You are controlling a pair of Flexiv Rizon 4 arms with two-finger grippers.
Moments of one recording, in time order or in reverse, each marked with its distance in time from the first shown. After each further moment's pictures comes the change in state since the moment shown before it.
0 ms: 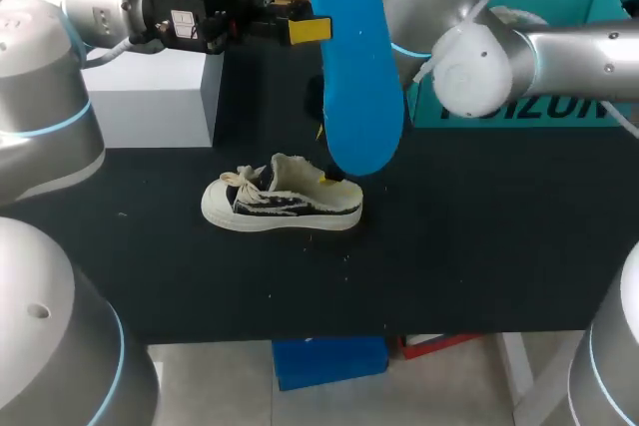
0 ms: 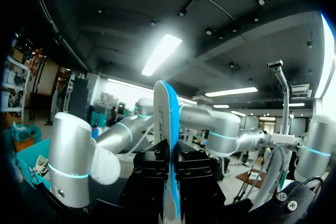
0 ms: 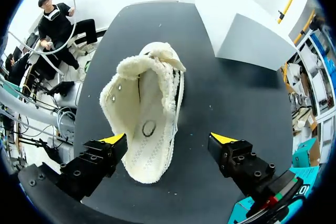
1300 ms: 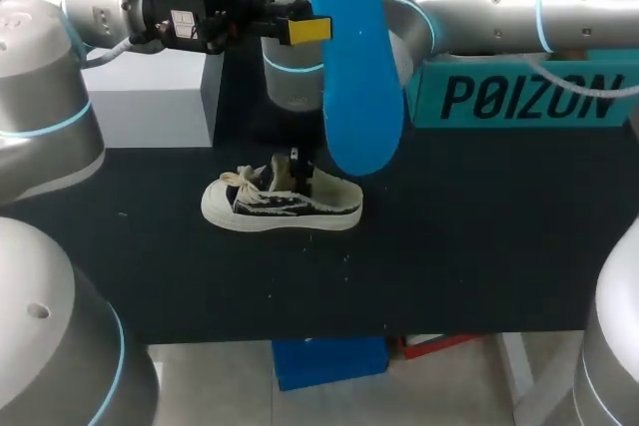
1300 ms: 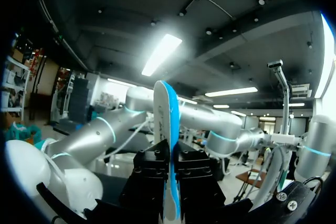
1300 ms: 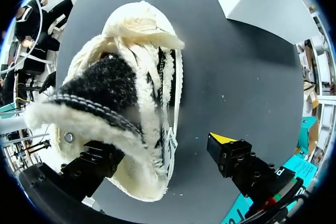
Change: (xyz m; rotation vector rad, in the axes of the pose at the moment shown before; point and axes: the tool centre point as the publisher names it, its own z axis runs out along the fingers) left arm 0.000 0.000 0.000 0.000 0.000 0.000; right arm -0.004 0.002 0.055 0.363 -0.012 0.110
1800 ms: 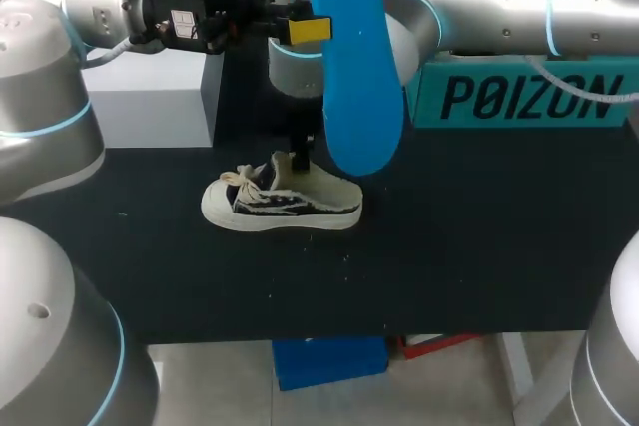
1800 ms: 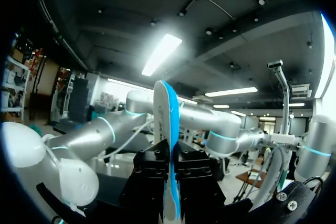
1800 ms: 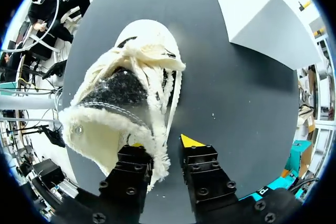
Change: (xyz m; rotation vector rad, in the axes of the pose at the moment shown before) left arm 0.000 0.000 0.000 0.000 0.000 0.000; right arm -0.012 0.016 -0.021 -0.064 0.002 -0.155
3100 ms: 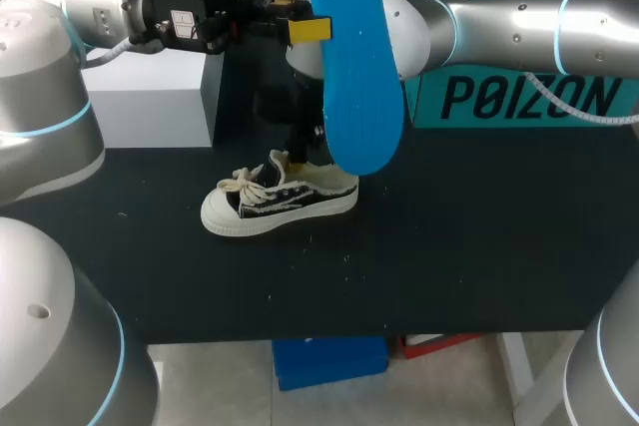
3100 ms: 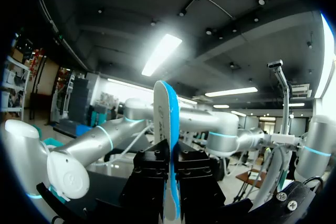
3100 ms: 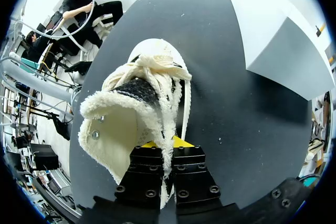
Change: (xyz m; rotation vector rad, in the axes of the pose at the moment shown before) left arm 0.000 0.000 0.000 0.000 0.000 0.000; right arm 0.002 0.012 0.005 -0.199 0.164 -0.178
